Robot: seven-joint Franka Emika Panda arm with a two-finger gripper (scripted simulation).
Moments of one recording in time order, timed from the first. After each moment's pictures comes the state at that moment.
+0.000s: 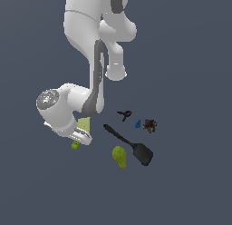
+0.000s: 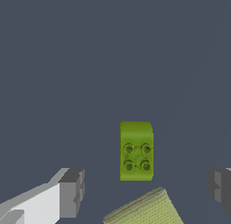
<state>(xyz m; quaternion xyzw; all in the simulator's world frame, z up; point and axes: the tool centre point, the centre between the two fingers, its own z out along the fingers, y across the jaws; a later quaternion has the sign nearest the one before) 0.057 -0.205 0.063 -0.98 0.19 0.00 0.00</state>
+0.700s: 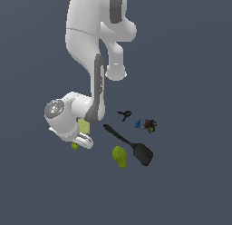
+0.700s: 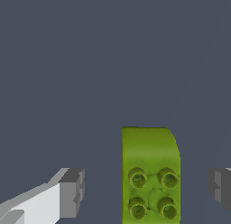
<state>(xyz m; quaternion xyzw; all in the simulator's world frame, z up) 0.056 -0.205 0.016 -0.98 0.20 0.00 0.00</state>
